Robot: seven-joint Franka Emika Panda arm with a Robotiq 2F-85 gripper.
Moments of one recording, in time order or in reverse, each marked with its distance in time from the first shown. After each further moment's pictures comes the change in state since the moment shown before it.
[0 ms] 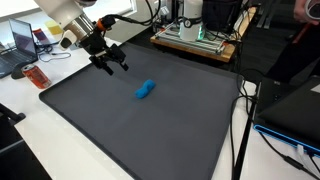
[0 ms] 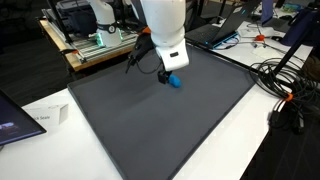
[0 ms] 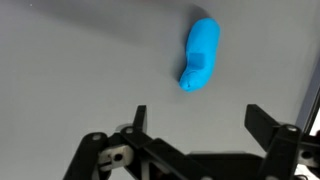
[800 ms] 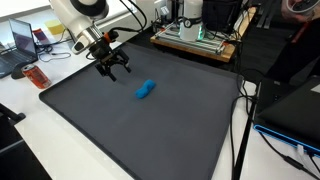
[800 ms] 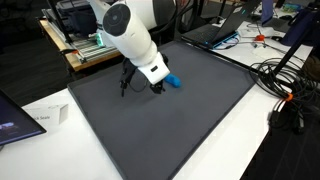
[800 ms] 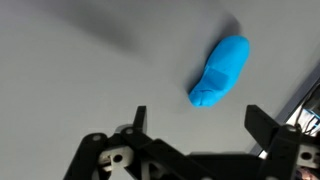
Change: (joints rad) arm -0.121 -0.002 0.039 -0.178 0.209 0.166 -0.514
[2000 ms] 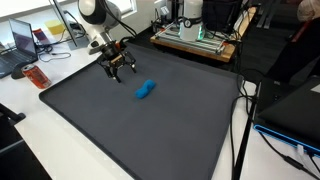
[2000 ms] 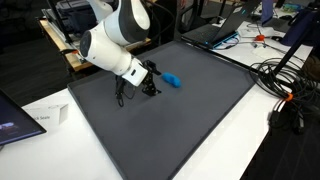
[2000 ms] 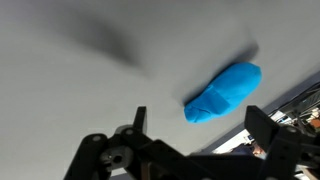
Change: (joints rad) arm -0.037 -0.025 -0.050 -0.210 0.415 0.101 -0.632
